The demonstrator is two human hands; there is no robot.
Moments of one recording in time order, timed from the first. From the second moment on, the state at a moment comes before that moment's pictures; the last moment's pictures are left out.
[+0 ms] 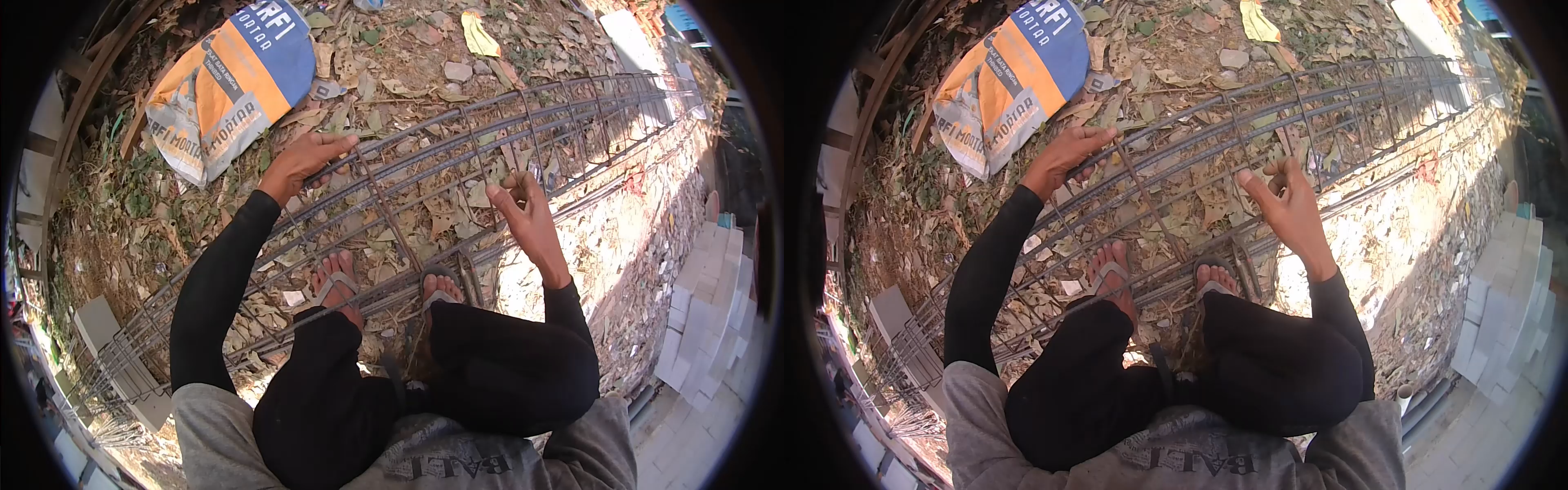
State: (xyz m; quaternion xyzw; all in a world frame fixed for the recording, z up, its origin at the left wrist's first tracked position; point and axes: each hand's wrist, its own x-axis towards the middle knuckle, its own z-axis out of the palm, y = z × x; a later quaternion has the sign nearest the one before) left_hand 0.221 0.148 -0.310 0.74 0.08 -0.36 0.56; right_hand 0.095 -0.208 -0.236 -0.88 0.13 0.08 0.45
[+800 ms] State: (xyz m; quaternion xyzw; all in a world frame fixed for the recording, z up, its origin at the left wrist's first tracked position) left_hand 0.240 0.160 -0.322 0.57 0.05 -0.53 0.62; right_hand 0.233 -0.127 -0.179 -0.94 -0.31 0.09 0.13
